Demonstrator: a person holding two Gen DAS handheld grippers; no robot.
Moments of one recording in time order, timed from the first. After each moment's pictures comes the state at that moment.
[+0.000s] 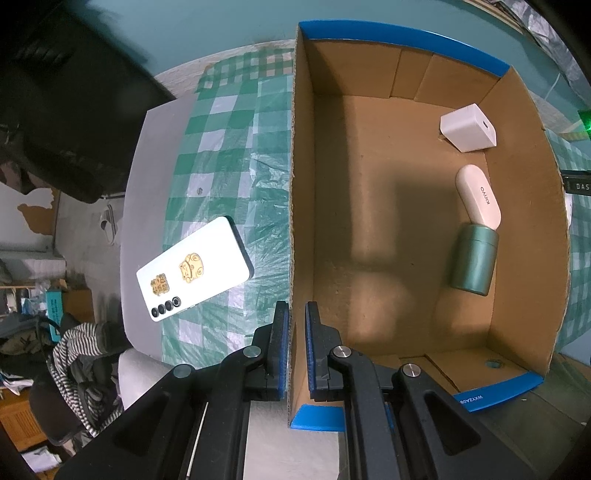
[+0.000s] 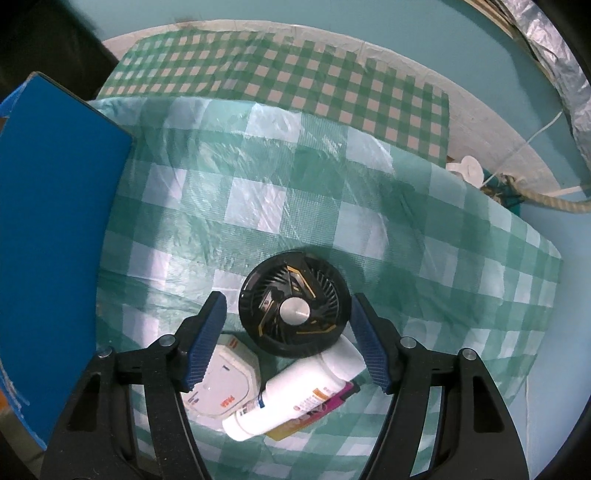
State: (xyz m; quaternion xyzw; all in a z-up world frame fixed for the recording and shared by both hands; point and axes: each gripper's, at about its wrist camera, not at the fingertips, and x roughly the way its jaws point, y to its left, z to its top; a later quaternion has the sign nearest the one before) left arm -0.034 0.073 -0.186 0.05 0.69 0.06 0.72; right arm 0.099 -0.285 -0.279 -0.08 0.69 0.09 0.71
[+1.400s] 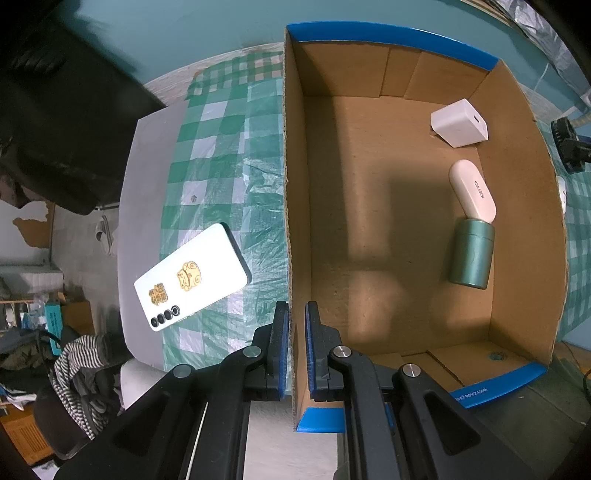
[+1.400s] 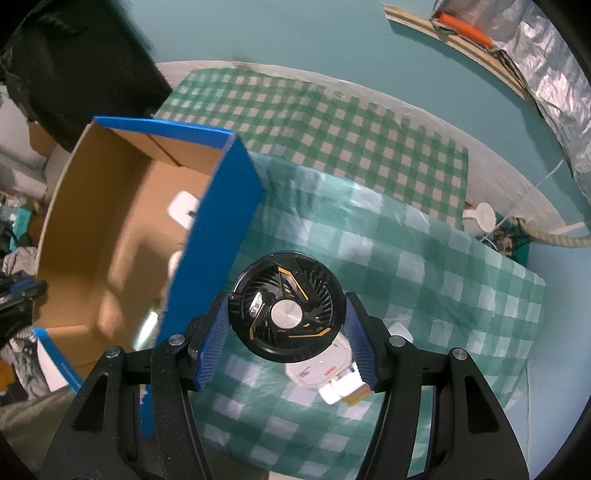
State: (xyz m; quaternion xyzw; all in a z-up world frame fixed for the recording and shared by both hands) left arm -0.033 0.070 -0.184 0.07 0.69 0.04 0.72; right arm 0.071 -0.215 -0.180 -0.08 0.63 0.16 0.75
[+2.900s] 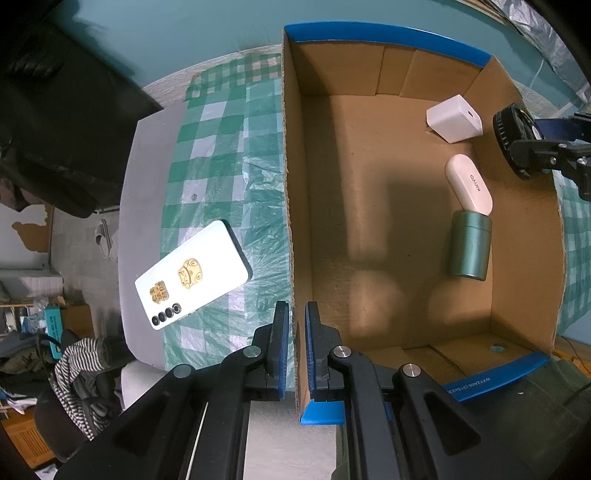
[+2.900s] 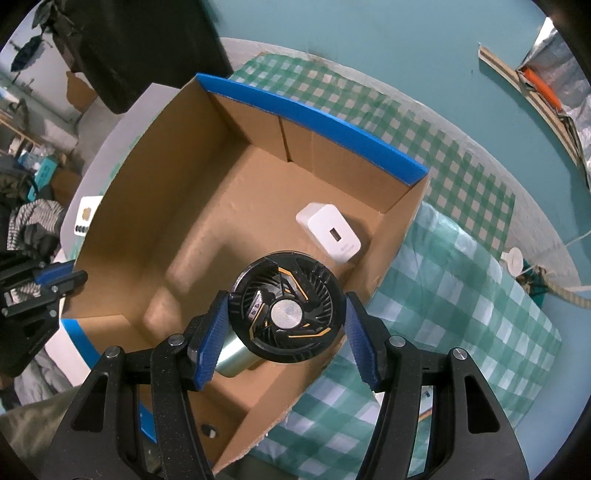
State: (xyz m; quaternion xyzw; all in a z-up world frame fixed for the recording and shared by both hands) left arm -0.036 0.071 -0.182 0.07 0.69 0.04 0.72; right arm 0.051 -0.109 -0.186 -0.13 0.63 0.24 0.73
